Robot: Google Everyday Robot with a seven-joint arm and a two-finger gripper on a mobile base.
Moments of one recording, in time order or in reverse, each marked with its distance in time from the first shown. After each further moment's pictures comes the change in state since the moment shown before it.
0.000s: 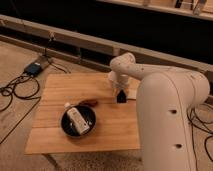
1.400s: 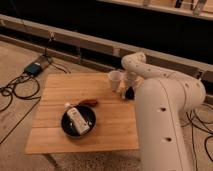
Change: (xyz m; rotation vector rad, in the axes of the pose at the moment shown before) arm -0.044 -0.049 0.021 -0.013 -0.022 0.087
